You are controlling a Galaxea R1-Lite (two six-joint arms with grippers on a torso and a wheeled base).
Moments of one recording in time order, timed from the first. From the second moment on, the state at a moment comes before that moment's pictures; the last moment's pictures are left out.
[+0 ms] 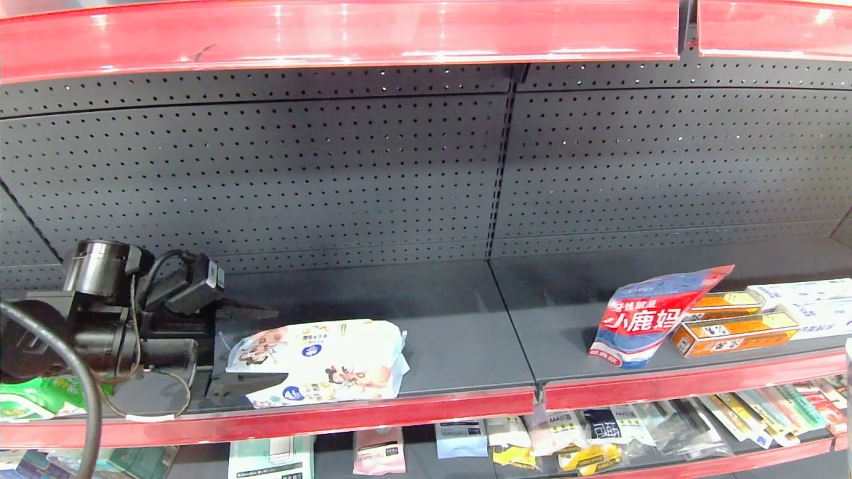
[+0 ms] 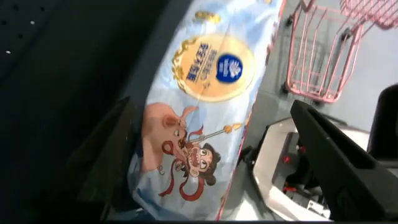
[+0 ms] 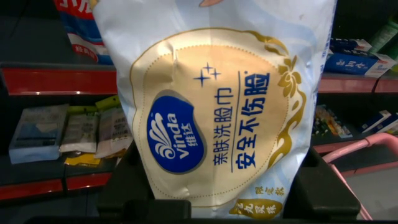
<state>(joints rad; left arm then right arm) 0.06 1.73 -0.69 -0.16 -0.93 0.83 0.07 0.09 -0.07 0.07 -0.32 -0.25</state>
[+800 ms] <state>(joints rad) 0.05 1.57 -0.55 -0.76 -0.30 0.16 0.07 0.12 -0.18 0.08 -0.29 -0.25</state>
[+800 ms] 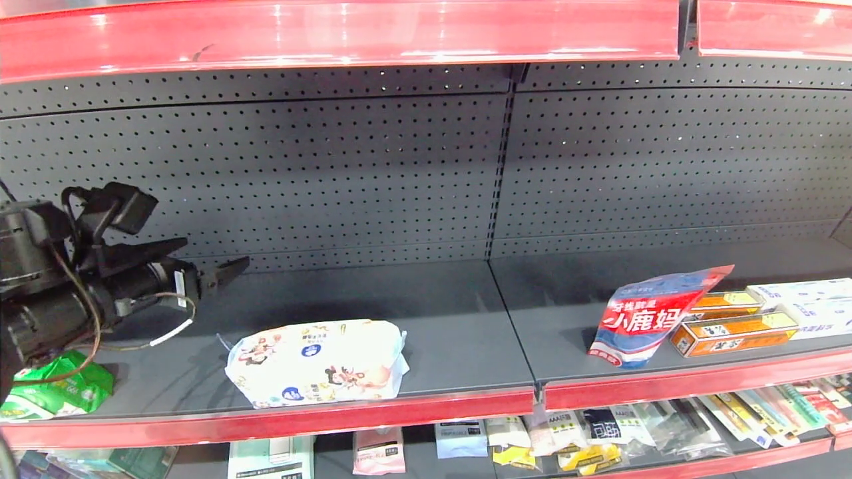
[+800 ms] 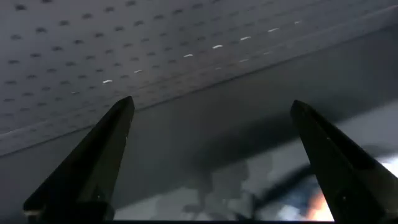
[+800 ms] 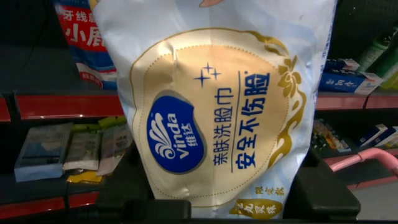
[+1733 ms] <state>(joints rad) -0.13 0.33 -0.26 0.24 -0.14 0.15 0.17 0.68 -0.45 0.07 0.03 -0.24</state>
